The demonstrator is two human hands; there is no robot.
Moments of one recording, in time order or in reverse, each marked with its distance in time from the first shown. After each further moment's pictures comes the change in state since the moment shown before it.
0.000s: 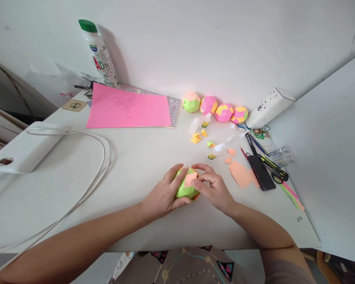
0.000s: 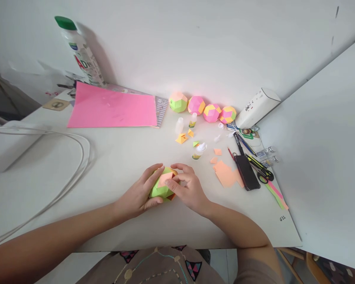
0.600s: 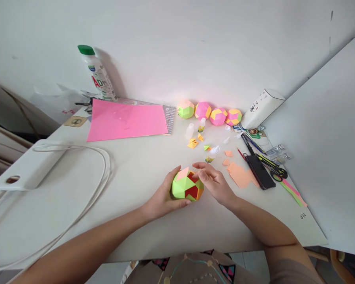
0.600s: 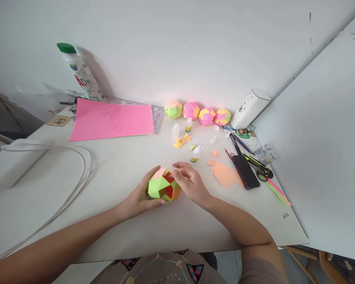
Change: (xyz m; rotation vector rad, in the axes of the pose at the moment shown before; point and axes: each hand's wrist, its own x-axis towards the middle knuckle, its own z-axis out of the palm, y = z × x) left_hand 0.006 0.005 -0.002 -0.704 -0.045 -0.338; right_hand 0.009 -0.002 -0.012 0.151 0.008 0.032
